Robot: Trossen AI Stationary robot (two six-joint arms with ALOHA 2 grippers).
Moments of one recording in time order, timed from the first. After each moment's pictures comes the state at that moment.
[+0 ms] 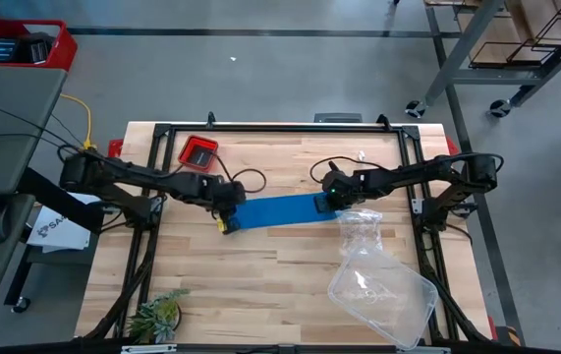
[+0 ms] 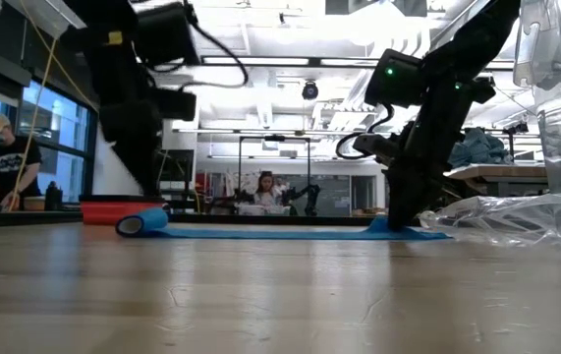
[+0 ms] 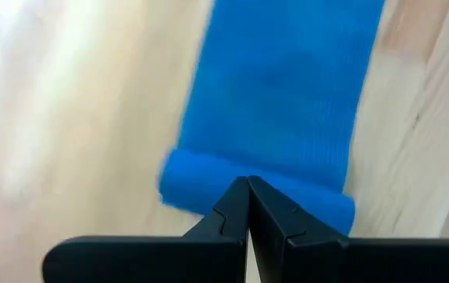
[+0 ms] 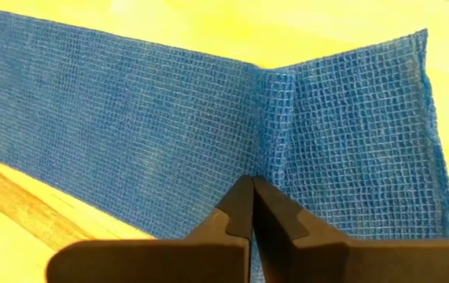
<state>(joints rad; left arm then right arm) 0.05 1.41 0.79 -0.57 -0.17 -0.29 -0.18 1.58 0.73 -0.29 0.01 1.04</state>
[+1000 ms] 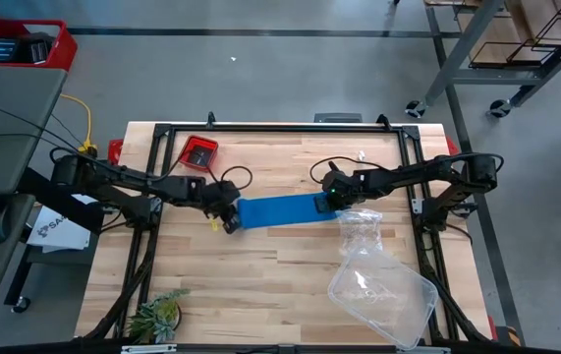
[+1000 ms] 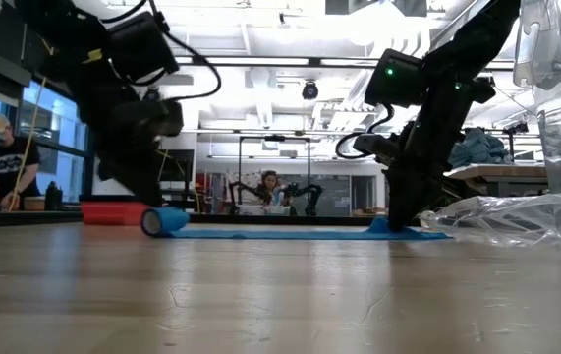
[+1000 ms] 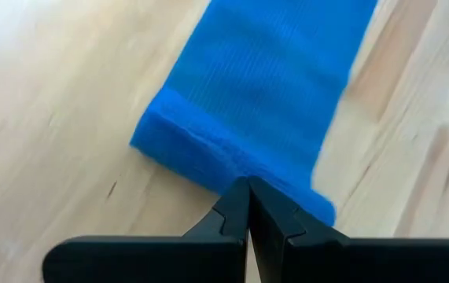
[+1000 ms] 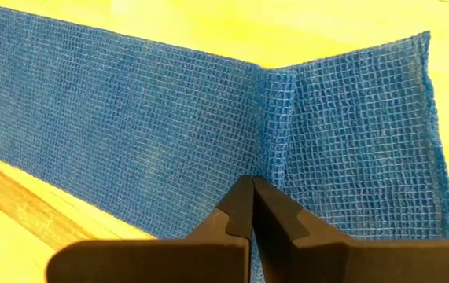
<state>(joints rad) 0.07 1.33 0.57 -0.23 -0.05 -0.55 -0.18 1.58 0.73 -0.29 0.01 1.03</state>
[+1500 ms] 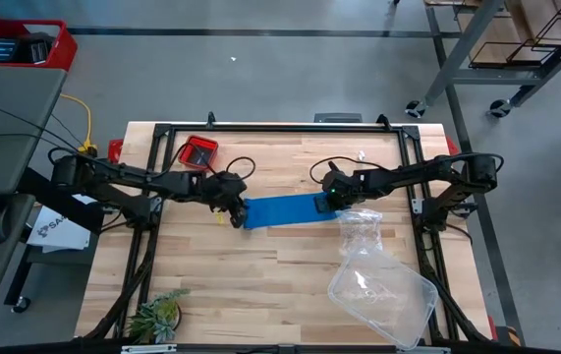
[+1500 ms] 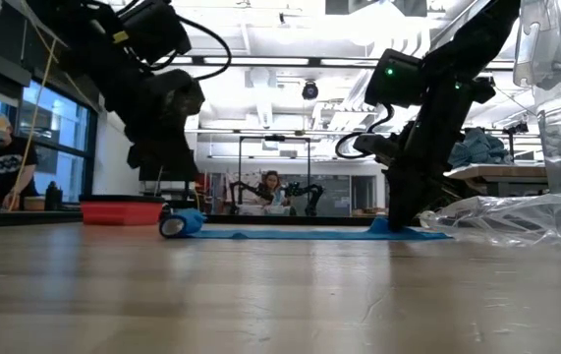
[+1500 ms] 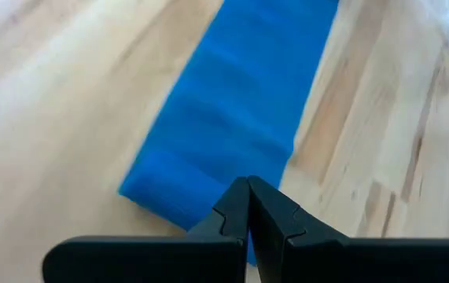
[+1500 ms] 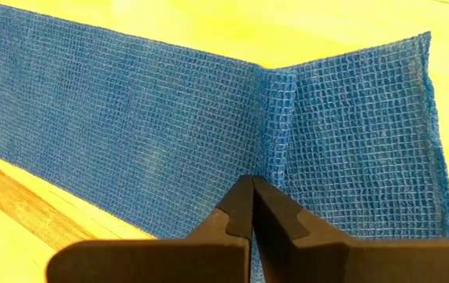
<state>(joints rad) 0.11 1.33 0.63 -0.15 0.00 -0.51 -0.18 1.58 0.73 -0.29 0.01 1.02</state>
